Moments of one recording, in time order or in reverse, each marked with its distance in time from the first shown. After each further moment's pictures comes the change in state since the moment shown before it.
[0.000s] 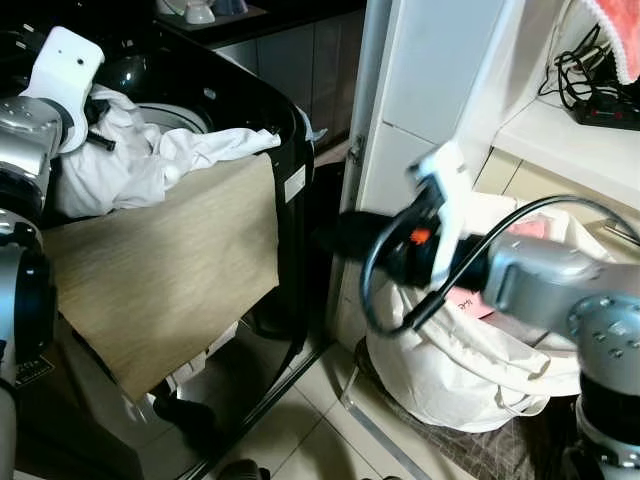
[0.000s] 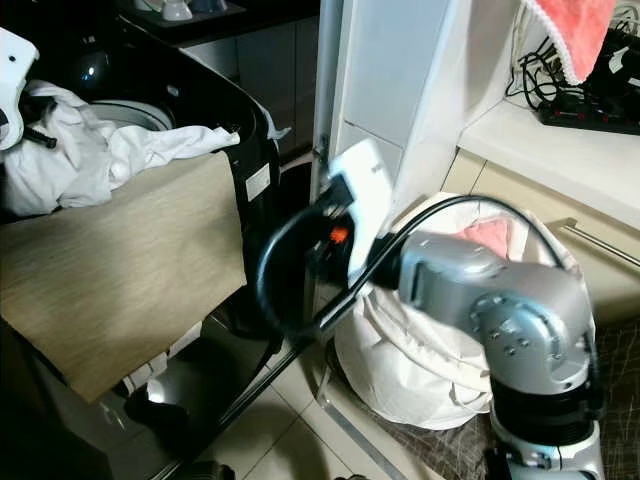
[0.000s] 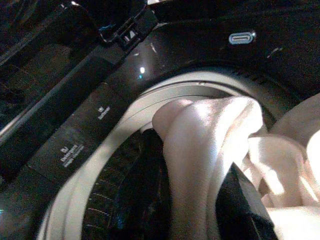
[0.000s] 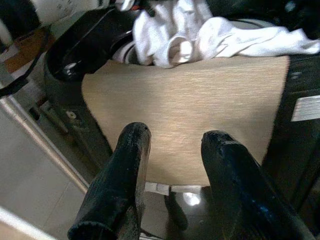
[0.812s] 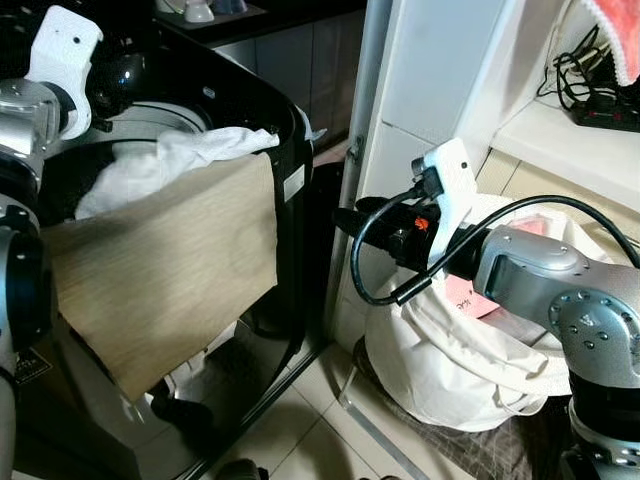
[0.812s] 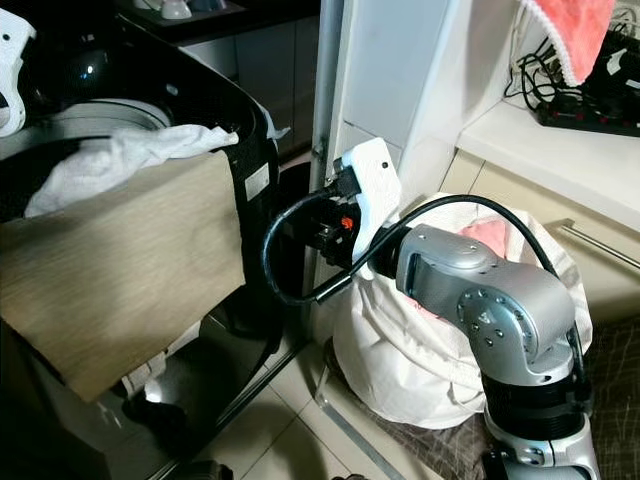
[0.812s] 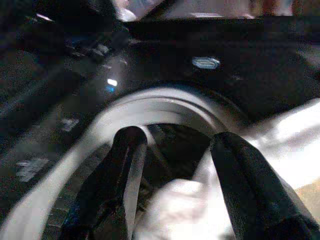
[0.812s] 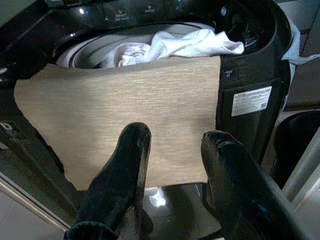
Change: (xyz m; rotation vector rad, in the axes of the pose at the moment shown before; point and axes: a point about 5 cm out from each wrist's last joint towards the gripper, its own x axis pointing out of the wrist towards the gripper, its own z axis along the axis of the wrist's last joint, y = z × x) left arm -0.003 -0.002 0.014 -0.086 -0.028 -0.146; right arm 0.004 -0.024 -0.004 -0.026 -0.008 -0.205
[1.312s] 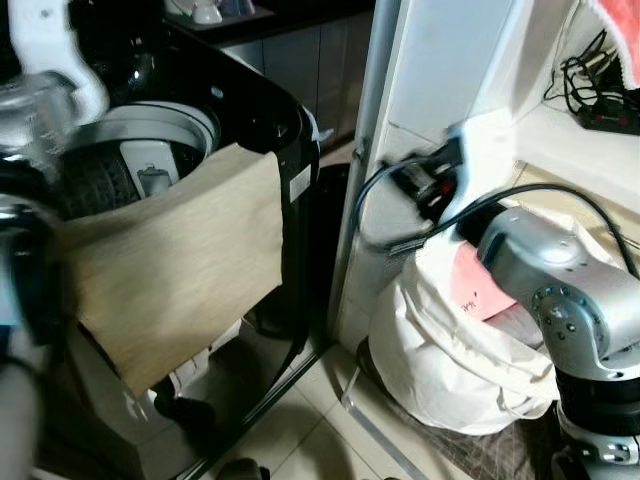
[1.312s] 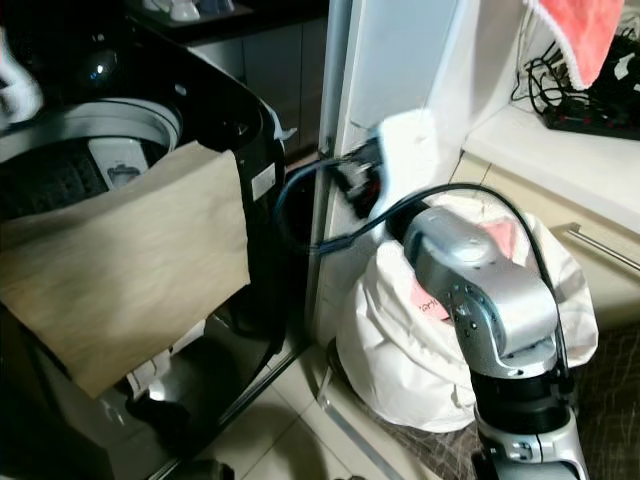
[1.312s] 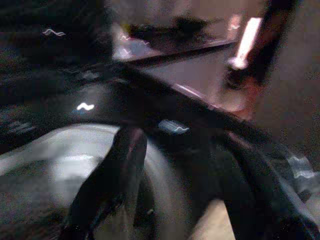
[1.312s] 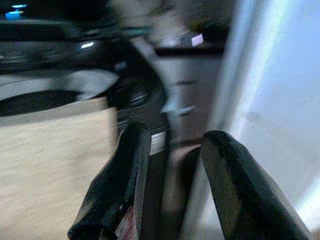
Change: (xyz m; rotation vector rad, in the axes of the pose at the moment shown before) left arm 0.012 -0.032 0.025 -0.446 -0.237 -0.027; right arm -0.005 -0.038 0.014 -0.150 -0.217 -0.468
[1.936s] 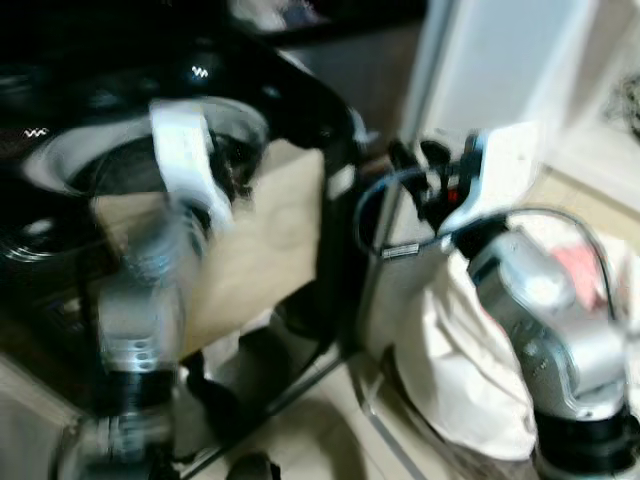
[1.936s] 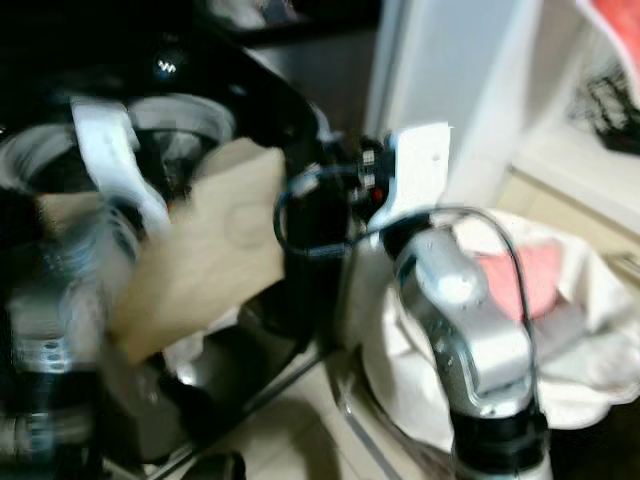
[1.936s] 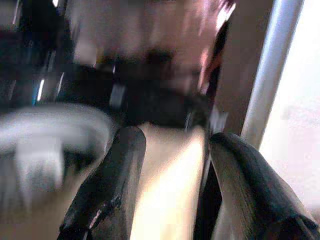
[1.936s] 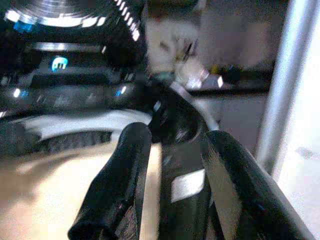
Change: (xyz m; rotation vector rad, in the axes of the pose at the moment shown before) left arm -0.077 -0.108 -0.125 0.001 -0.087 -0.199; right arm -0.009 0.019 -0.019 0.081 -0.130 -0.026
